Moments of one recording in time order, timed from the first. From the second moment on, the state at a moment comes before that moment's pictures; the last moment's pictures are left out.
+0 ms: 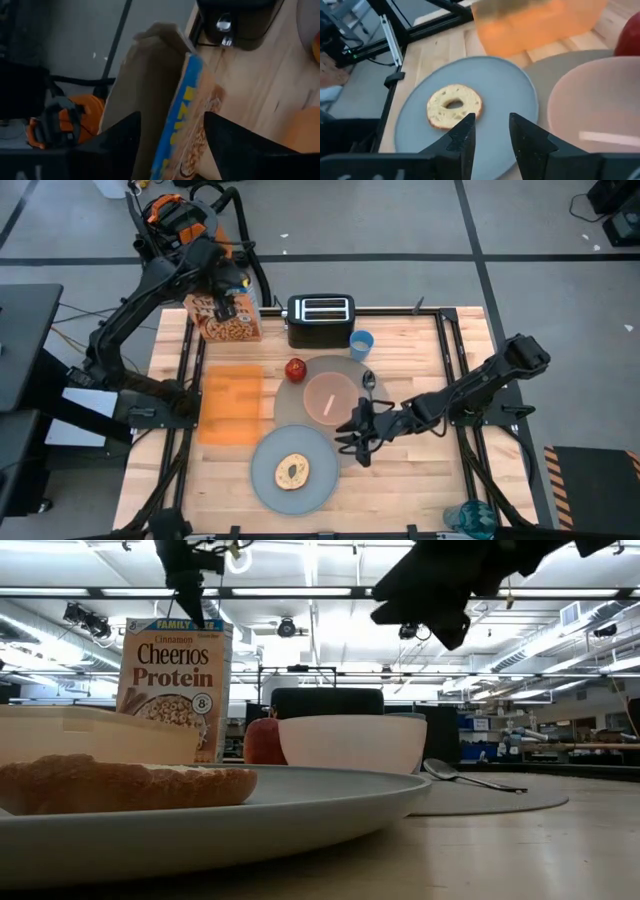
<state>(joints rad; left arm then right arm) 0.86 1.37 1.59 -1.16 -0.18 0.62 0.40 1.52 0.81 0.19 0.31 0.52</state>
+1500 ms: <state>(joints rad) 0.68 1.11 1.74 -1.29 0.02 0.47 0.30 1.57 0.81 0.43 0.51 0.23</state>
